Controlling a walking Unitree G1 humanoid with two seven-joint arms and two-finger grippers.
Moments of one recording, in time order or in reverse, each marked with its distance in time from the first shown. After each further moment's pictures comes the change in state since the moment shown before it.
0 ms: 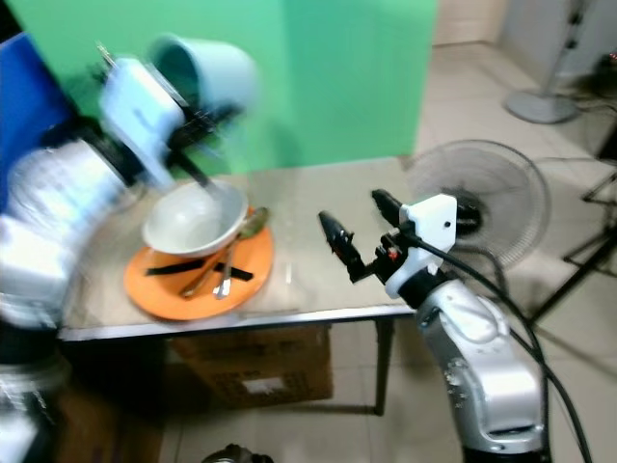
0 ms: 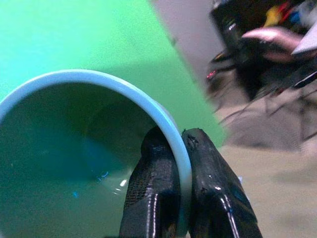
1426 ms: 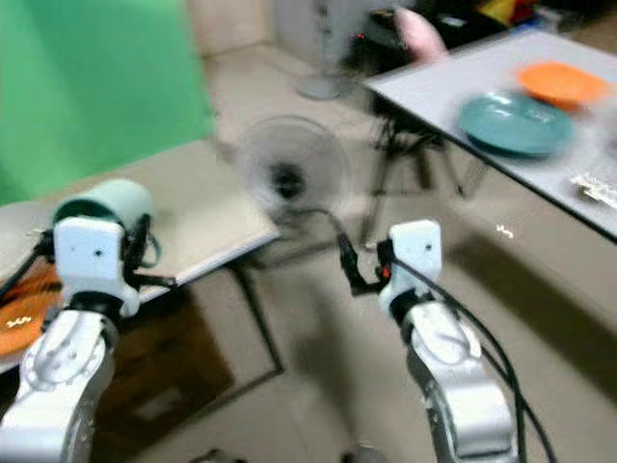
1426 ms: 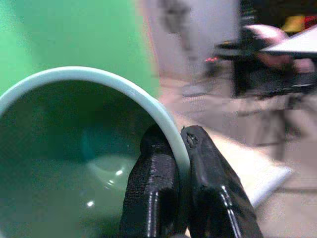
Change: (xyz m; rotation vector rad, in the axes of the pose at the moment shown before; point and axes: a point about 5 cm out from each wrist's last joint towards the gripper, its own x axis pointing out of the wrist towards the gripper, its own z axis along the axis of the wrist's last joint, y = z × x) left arm -0.098 -0.043 -0.062 -0.215 0.341 0.625; right arm -0.011 -0.001 -0.026 -0.109 0.200 -0.271
